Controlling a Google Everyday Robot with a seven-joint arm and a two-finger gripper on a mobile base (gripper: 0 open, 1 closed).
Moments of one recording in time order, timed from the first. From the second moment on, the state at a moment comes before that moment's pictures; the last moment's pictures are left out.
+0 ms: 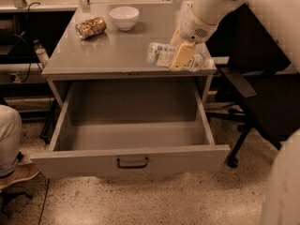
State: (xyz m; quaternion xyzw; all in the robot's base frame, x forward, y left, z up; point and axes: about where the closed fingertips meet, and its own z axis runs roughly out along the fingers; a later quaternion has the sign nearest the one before) arm 0.659 -0.085 0.902 -0.69 0.68 0.05 0.24
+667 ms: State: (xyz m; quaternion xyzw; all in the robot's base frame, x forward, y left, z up) arm 0.590 -0.046 0.851 -0.76 0.62 0.07 0.16
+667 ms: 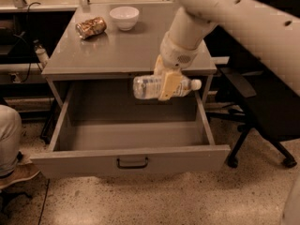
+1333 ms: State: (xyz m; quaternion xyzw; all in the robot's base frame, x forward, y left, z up) arm 0.580 0.032 0.751 -0.76 0.63 0.09 0.12
